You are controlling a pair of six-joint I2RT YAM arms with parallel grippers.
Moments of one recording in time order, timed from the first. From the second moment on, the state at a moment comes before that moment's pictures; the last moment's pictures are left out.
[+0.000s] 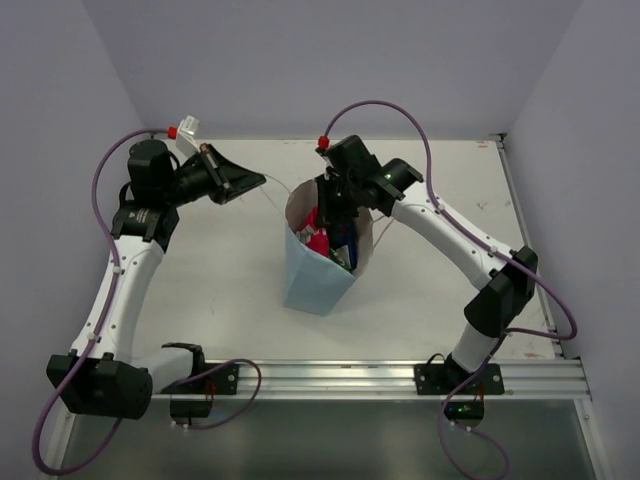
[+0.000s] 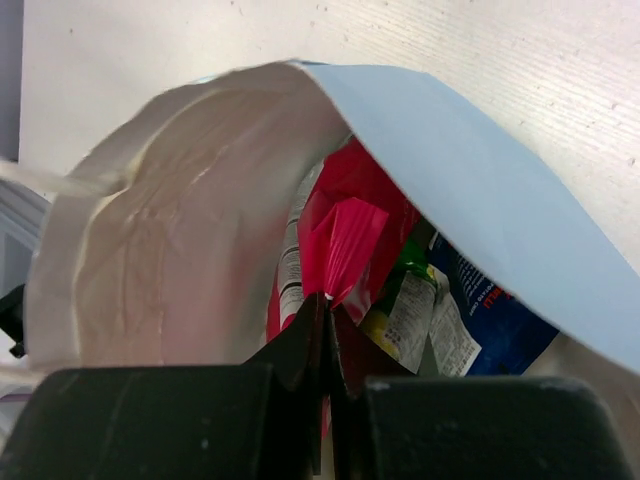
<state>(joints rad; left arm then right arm) -0.08 1.16 1.20 -0.30 0.79 -0.97 0.74 1.74 1.78 -0.93 -0.14 0.50</state>
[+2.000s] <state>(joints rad) -0.05 1.14 1.26 -0.44 0.79 -0.87 0.61 1.74 2.40 -1.07 -0.24 0.52</state>
